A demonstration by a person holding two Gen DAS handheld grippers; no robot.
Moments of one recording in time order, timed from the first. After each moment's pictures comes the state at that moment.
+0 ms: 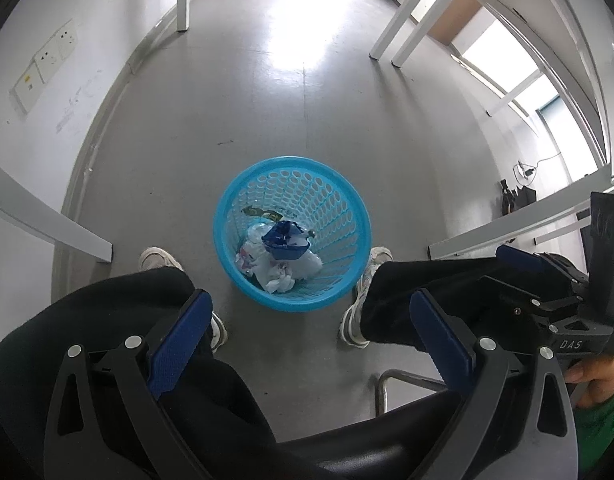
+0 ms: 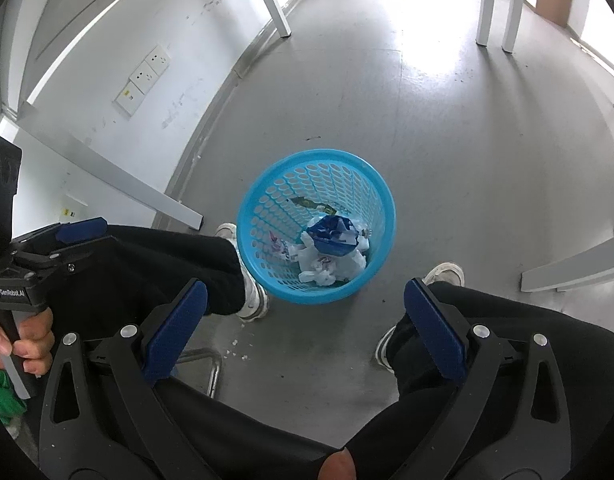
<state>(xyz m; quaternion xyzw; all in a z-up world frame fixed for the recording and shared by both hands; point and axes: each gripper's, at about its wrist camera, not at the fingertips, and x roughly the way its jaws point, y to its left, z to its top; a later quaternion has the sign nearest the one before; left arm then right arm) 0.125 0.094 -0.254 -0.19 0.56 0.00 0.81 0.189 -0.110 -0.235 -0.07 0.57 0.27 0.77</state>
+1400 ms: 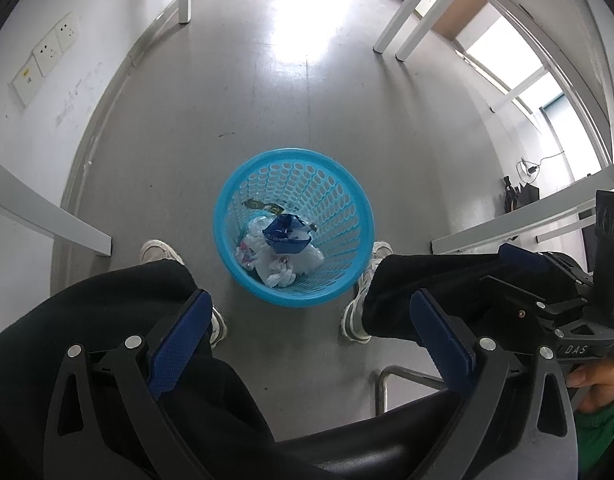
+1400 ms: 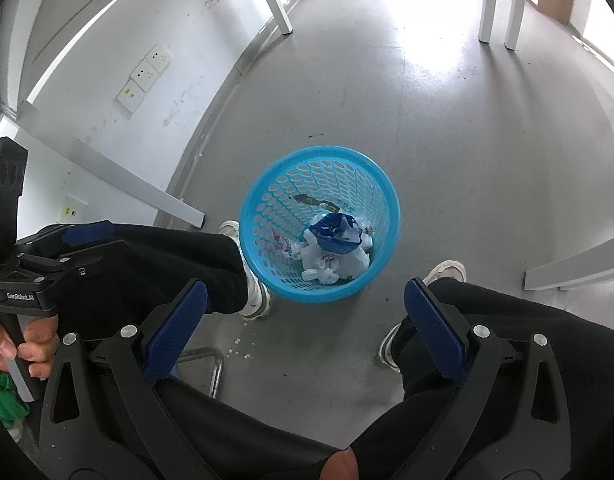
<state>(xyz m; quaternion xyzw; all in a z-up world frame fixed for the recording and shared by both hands) 0.125 0.098 -0.258 -0.19 0.57 0.00 0.80 0.190 -0.107 -0.237 -0.07 0.57 0.28 0.77</state>
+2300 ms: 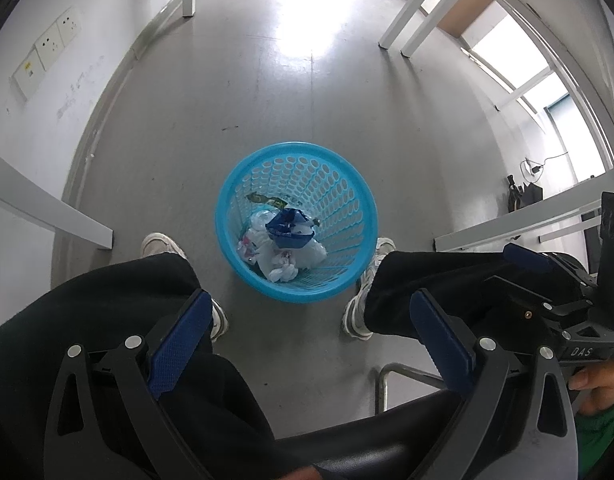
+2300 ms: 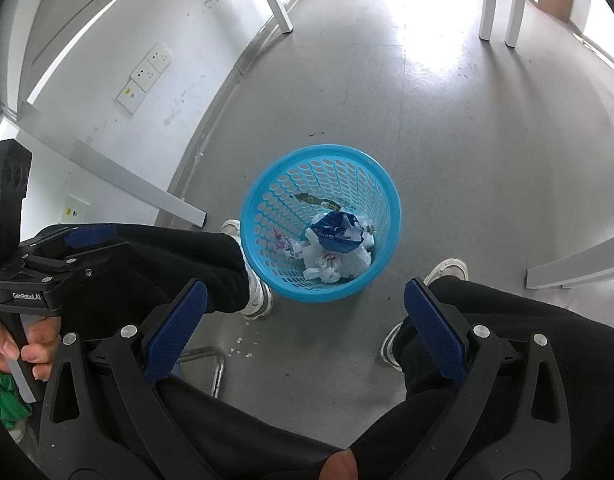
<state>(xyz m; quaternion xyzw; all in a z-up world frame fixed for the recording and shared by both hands) 0.127 0.091 -0.264 -0.20 0.58 0.01 0.79 0.190 -0.105 -0.236 -0.07 0.57 0.28 0.77</state>
